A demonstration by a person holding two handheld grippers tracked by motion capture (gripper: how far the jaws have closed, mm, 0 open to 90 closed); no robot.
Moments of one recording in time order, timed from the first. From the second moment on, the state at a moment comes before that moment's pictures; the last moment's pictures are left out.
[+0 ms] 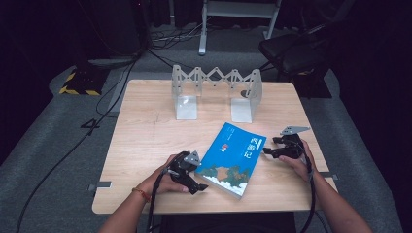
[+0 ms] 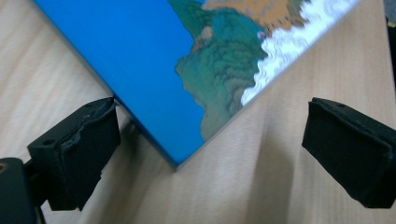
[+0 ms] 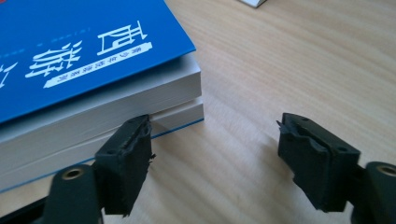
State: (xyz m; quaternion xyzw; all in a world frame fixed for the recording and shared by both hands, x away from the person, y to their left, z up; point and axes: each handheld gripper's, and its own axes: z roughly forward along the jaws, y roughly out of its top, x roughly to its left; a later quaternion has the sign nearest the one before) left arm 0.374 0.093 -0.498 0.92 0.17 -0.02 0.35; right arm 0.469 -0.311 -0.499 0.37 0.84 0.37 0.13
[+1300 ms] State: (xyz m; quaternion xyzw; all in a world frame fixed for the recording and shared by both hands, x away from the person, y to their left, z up) left arm 0.360 0.064 -0.505 0.91 0.20 0.07 0.35; right arm 0.401 -0.277 -0.490 0.21 0.92 0.33 0.10
